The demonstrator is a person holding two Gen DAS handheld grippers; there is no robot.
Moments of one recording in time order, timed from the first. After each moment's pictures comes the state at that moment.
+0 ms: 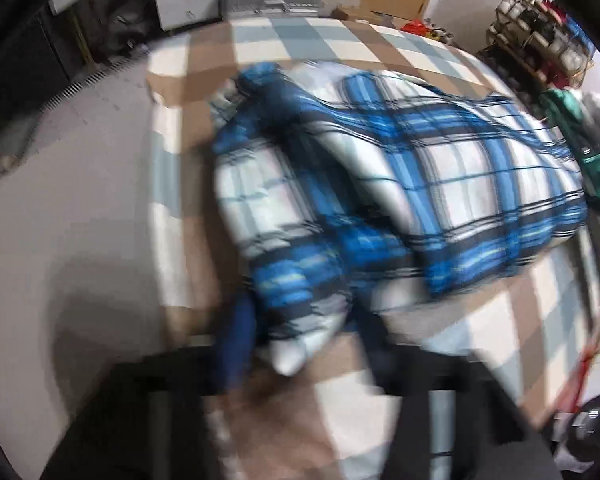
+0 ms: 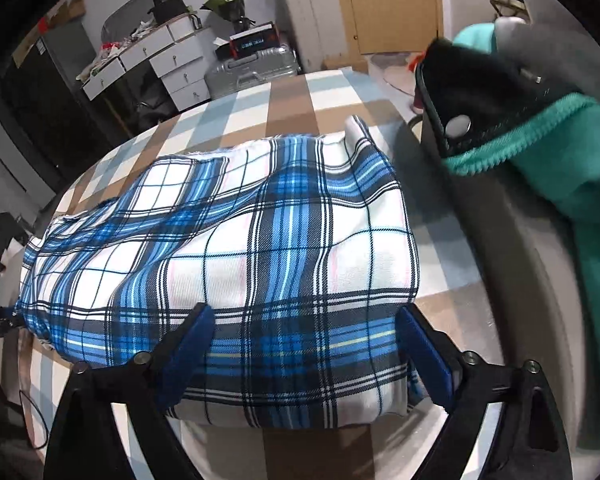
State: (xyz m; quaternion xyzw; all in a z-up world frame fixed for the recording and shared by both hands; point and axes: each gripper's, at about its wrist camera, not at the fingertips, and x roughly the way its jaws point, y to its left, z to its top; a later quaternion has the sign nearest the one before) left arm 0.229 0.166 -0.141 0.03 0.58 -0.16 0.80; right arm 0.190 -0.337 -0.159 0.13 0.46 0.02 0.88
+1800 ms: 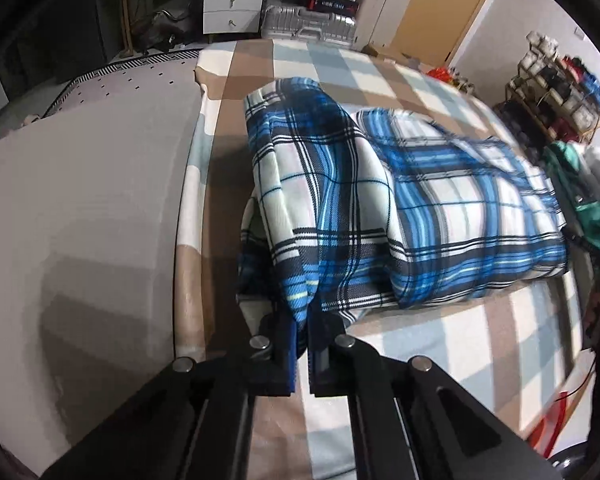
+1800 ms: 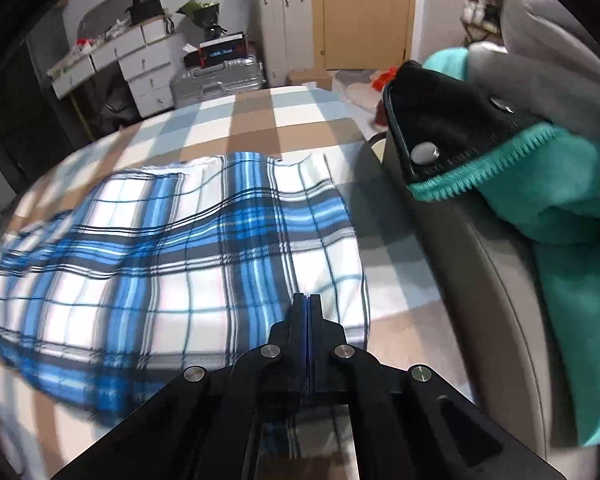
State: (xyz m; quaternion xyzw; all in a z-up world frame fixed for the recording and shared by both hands) left arm 0.184 0.183 -0.123 -0.05 0.53 -0.11 0.84; right arm 0.190 -0.341 -0.153 0.09 0.45 -0.05 0.89
